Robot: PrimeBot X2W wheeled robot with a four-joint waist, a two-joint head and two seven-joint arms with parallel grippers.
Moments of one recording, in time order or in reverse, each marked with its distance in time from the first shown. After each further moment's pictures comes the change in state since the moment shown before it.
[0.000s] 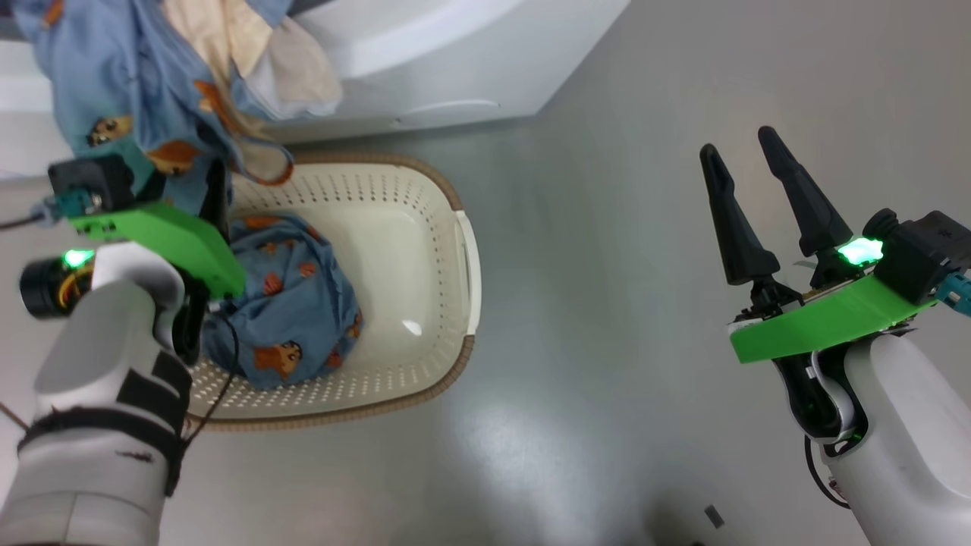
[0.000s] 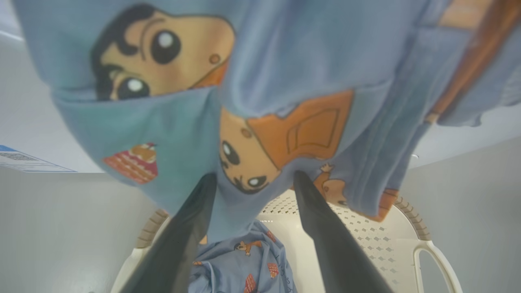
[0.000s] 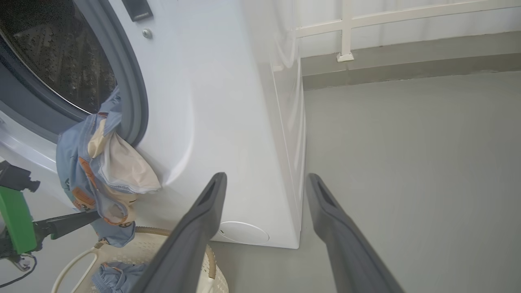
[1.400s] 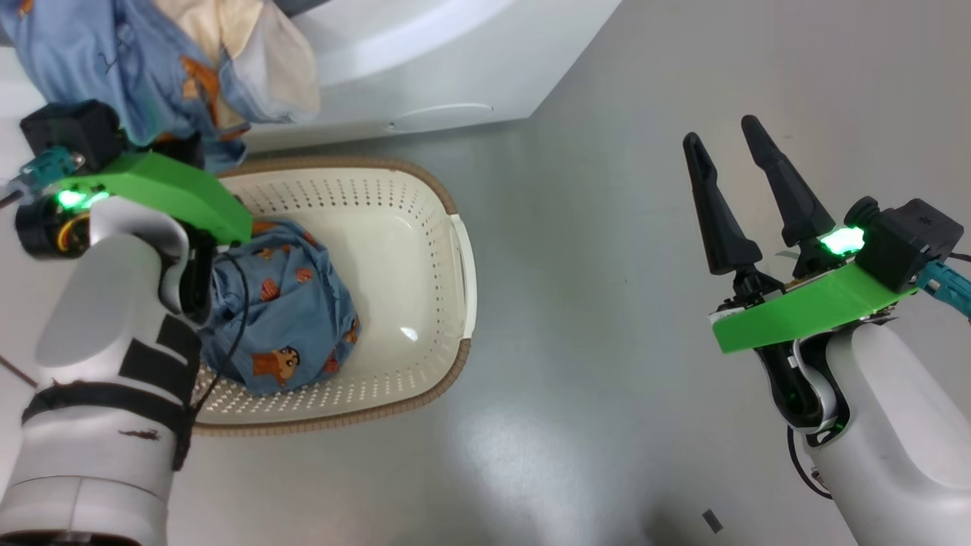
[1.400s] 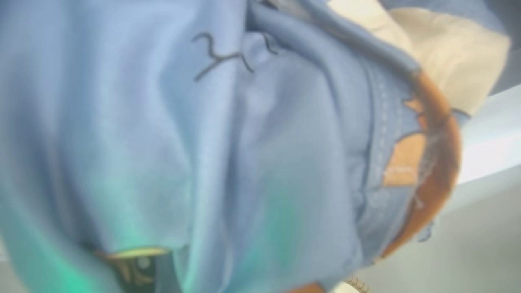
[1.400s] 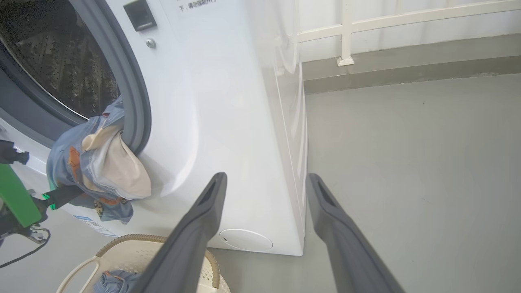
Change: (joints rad) left arm -0.042 -0.010 -0.011 -0.103 -0.033 0.002 -0.122; right arm -0.039 0.036 0.009 0.029 -0.008 0.000 0.000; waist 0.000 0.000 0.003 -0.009
